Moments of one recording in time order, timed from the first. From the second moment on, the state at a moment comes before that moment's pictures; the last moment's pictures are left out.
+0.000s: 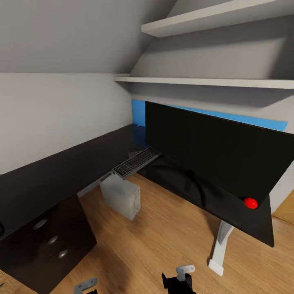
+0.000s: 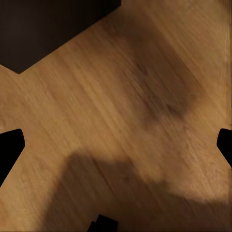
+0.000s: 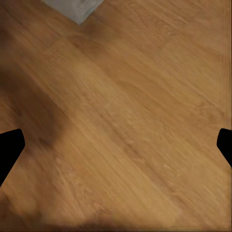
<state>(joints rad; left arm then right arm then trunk) -0.17 -0.01 -0.10 -0.62 0.32 0.03 0.33 -0.50 0.14 0.43 0.01 -0.34 -0.42 0.03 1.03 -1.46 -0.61</state>
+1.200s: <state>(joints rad) -0.17 -0.01 -0.10 -0.57 0.32 0.03 0.33 -0.50 0.14 0.43 0.01 -0.34 -0.42 0.03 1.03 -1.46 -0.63</state>
